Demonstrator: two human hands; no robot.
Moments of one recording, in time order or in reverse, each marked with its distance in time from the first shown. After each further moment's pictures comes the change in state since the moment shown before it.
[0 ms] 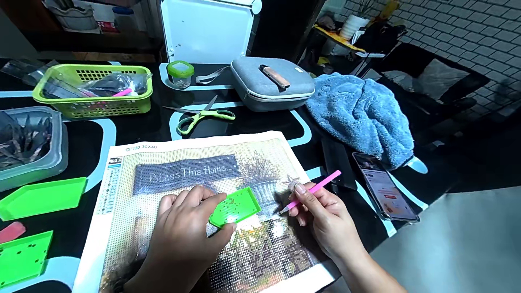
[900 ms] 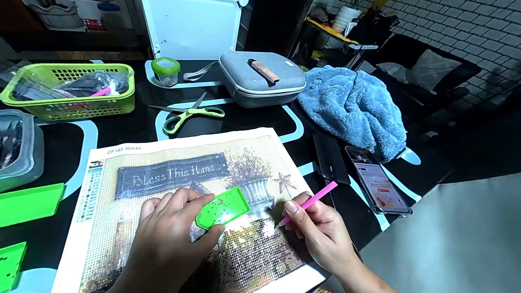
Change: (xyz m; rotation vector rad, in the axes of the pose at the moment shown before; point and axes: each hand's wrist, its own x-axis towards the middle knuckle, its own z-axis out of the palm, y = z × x) left_hand -0.002 -0.003 -0.001 0.001 -0.016 -0.001; right_hand -0.016 0.012 -0.013 -0.202 -0.149 -0.284
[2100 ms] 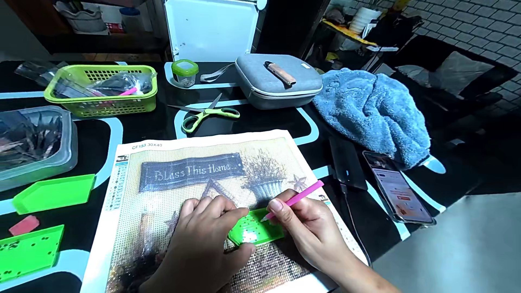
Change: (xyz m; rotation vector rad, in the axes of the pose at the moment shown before) left_hand -0.008 0.012 0.007 -0.044 0.001 0.187; right_hand 0.026 -0.015 0.035 -0.063 -0.141 -0.079
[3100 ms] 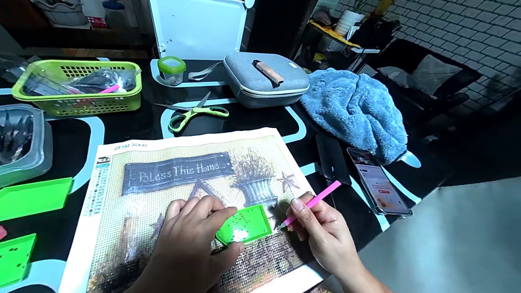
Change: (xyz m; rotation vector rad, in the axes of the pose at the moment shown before) left_hand 0.000 -0.001 0.001 -0.006 -0.003 0.006; right_hand -0.034 0.005 -0.023 0.167 0.199 0.176
